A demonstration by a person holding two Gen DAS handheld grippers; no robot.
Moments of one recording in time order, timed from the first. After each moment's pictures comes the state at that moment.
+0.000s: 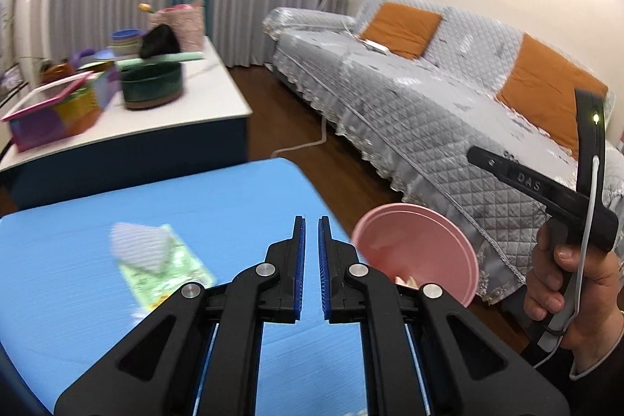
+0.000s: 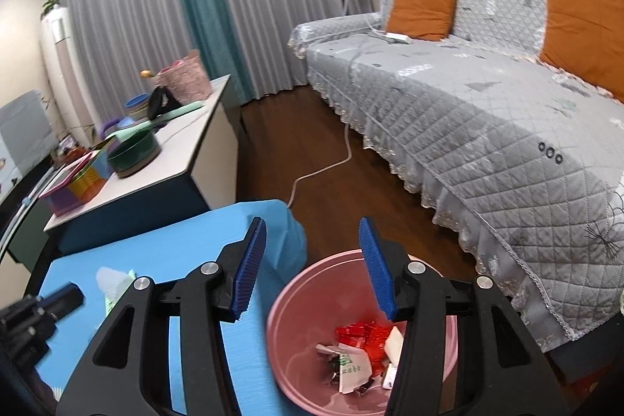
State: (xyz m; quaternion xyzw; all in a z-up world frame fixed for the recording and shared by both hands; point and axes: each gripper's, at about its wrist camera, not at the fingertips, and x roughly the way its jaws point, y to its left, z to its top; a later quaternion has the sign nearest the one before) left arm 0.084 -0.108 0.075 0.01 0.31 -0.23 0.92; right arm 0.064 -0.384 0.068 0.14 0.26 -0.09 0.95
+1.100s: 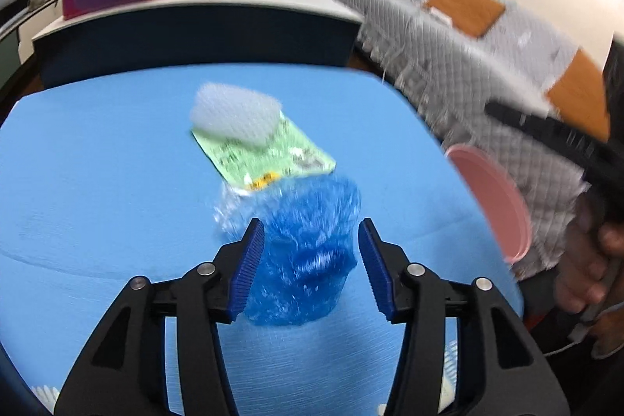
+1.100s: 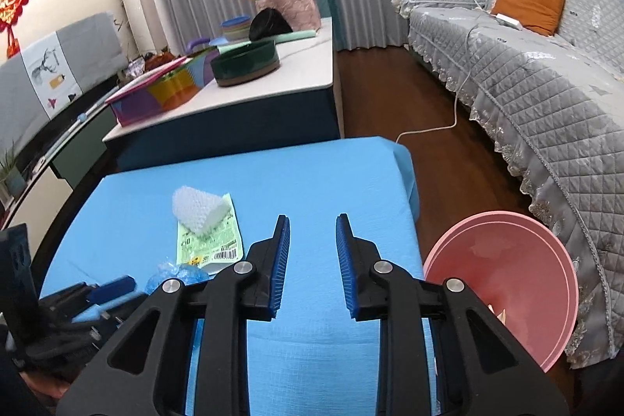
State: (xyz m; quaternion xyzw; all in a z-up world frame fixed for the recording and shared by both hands) left arm 0.093 -0.012 -0.033 -0.04 0.41 -0.17 0.89; right arm 0.102 -0.235 0.027 0.09 0.34 0.06 0.94
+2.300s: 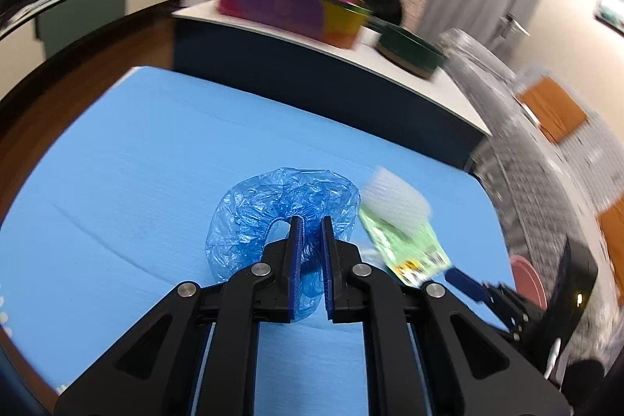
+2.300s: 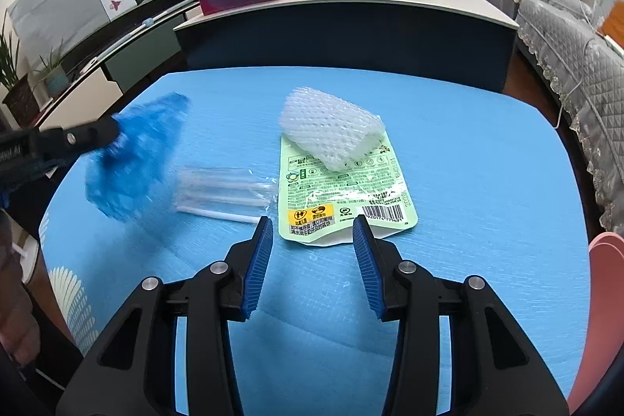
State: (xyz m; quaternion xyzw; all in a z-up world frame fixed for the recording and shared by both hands) left arm 0.110 0.124 0.008 -0.18 0.37 0.02 0.91; right arm 0.142 -0.089 -0.042 -0.01 0.41 0.21 0.89
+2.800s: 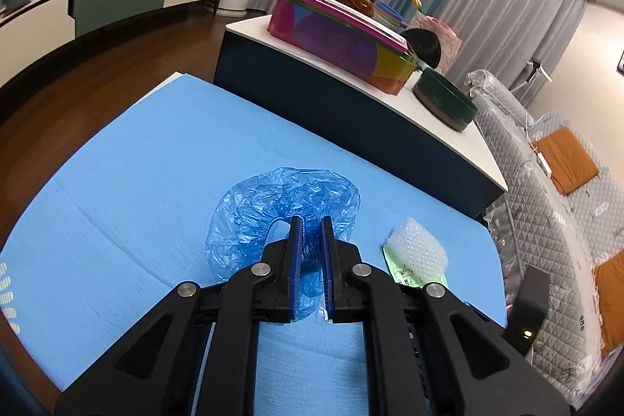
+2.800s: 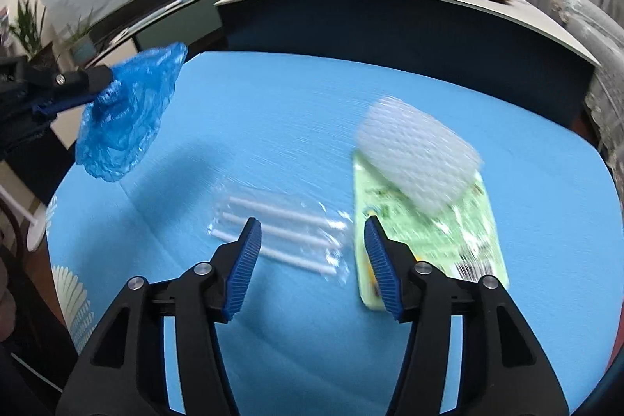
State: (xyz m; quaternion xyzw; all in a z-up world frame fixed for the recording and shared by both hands) left arm 0.111 0.165 0.026 -0.23 0.34 0.06 0.91; right arm 0.172 -0.023 -0.051 -0.06 0.42 0.29 0.86
